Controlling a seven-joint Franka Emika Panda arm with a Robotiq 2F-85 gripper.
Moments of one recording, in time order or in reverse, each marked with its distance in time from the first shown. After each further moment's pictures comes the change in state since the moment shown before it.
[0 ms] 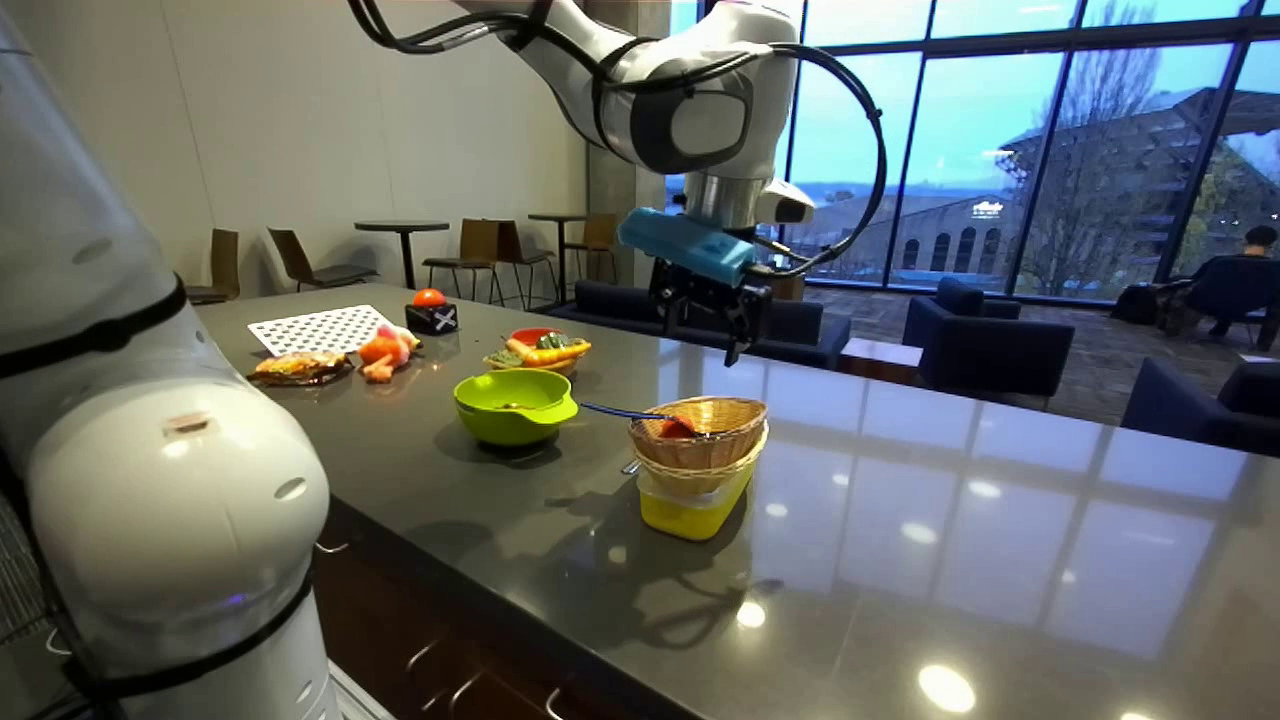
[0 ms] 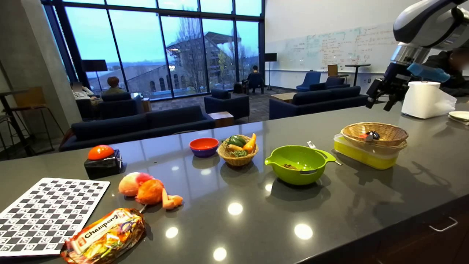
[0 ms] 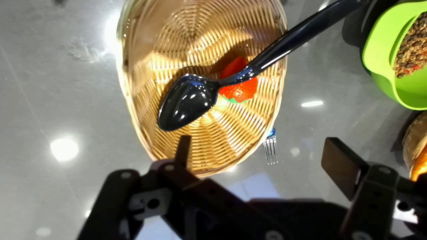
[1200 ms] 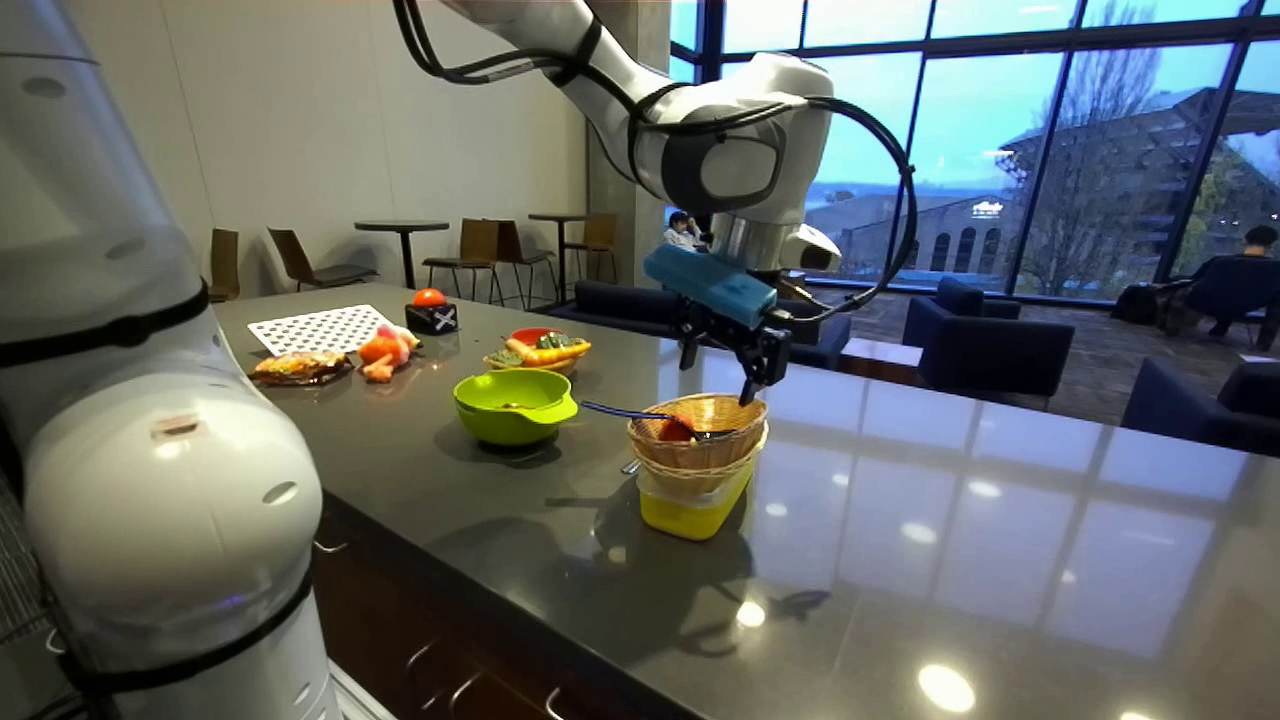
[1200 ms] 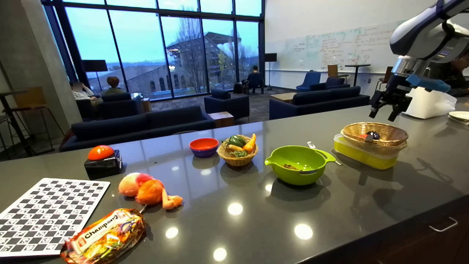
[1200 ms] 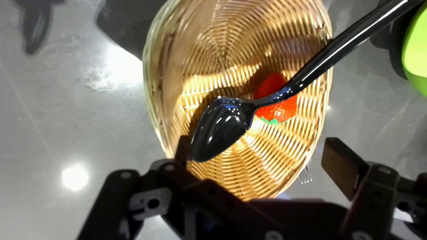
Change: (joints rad) arm -0.041 0.106 -0.018 0.019 0.026 0.000 0.000
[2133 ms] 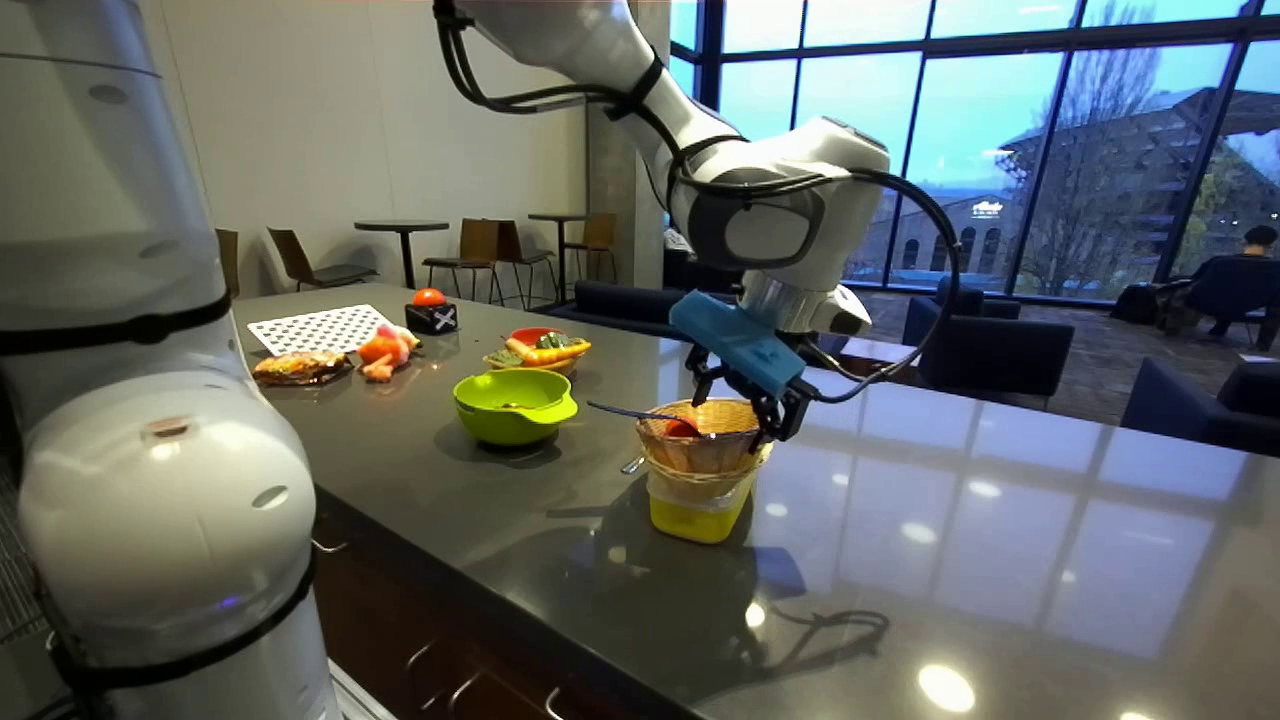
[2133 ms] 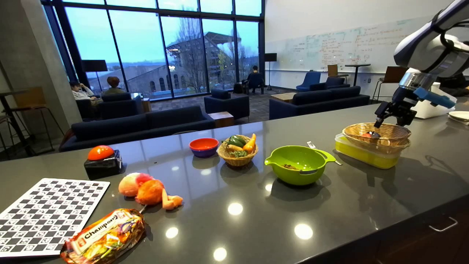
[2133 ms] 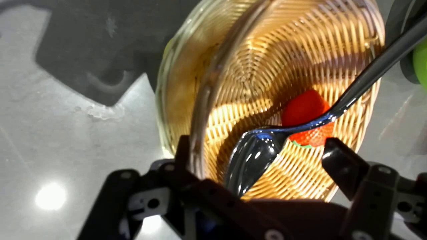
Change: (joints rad) arm -0.036 0.107 -0.056 -0.002 0.147 0.003 -0.175
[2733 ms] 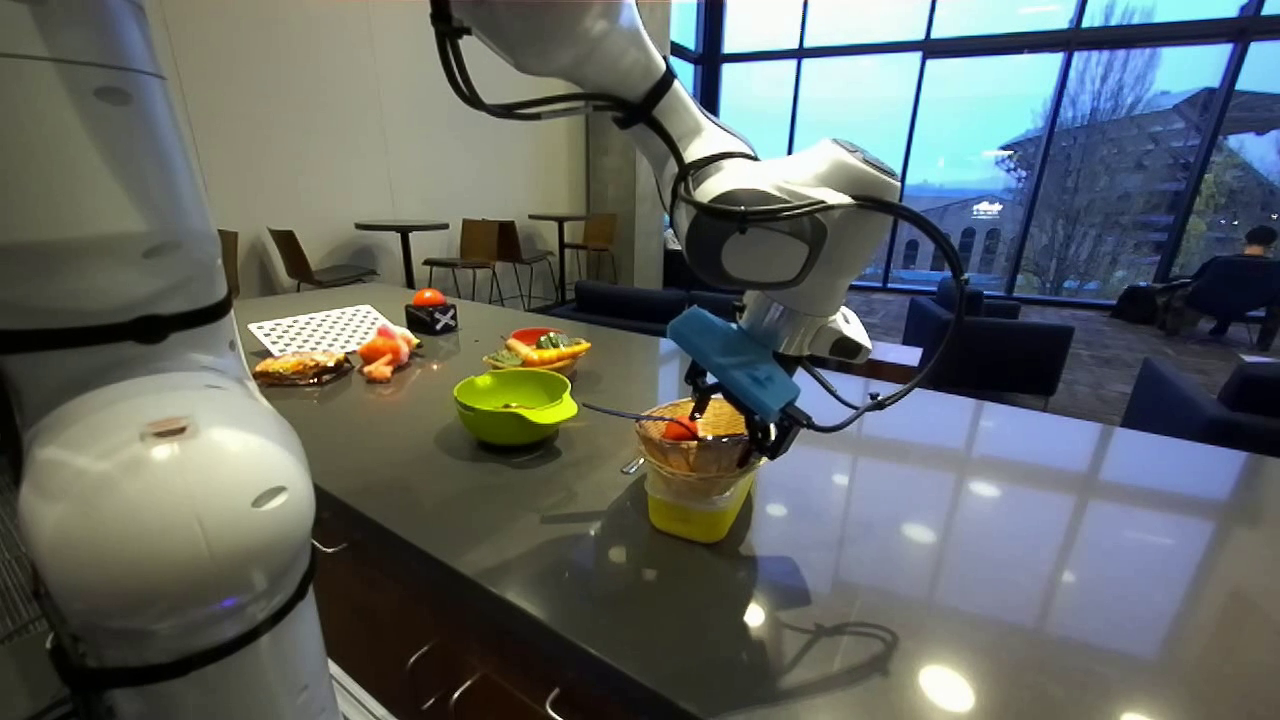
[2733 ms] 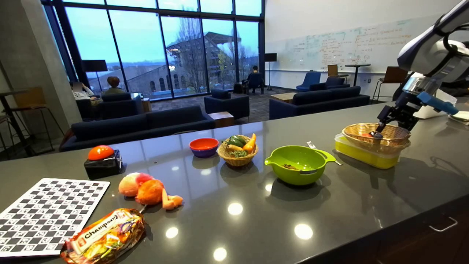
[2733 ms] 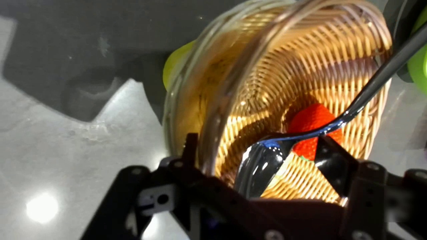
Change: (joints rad) arm -0.001 0.011 -0.027 -0.030 0.068 0.000 -0.043
